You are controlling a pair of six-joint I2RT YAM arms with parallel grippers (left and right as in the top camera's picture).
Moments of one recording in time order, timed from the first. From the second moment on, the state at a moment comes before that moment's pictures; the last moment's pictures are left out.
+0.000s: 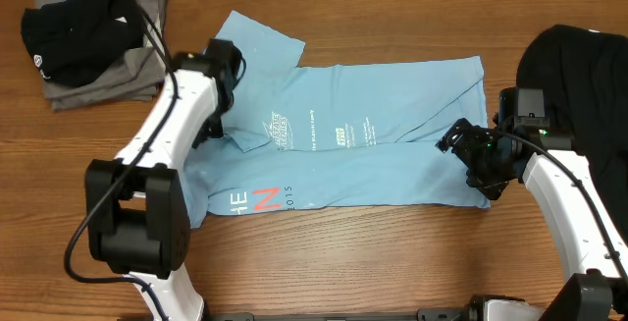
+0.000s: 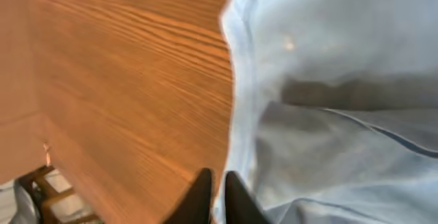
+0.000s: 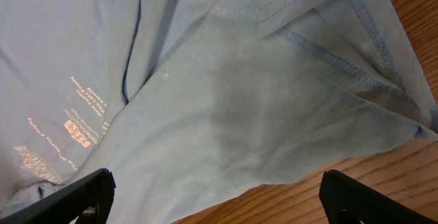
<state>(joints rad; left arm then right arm) -0.16 1.93 1.52 -1.23 -0.60 -0.42 -0.08 1.44 0.99 -0.87 -0.24 0.68</state>
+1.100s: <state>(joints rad) -0.20 2.14 1.54 -1.07 -0.04 -0.49 -0.08 1.44 0.99 -0.87 -0.24 0.67</state>
